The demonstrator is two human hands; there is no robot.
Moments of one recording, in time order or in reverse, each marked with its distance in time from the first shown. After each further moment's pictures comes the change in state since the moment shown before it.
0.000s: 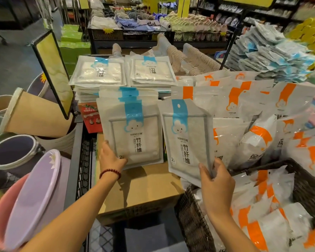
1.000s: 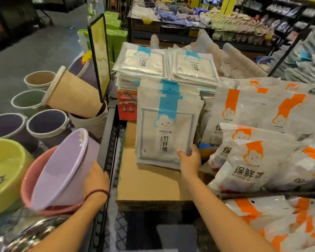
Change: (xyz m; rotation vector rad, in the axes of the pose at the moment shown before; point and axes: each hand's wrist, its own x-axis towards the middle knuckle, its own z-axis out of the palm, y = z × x) left_hand -0.058 -0.073 -0.086 0.462 0.021 -0.367; right_hand 0.024 0.010 0.168 0.248 -0.341 0.360
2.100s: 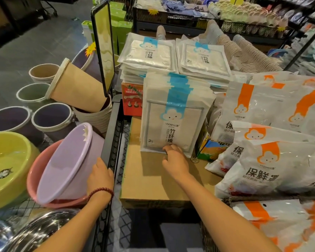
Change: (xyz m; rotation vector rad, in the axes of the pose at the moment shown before) left_hand 0.003 -0.007 0.007 0.039 0.026 0.049; right_hand 0.003 0.013 0.046 -0.895 -0.455 -0.413
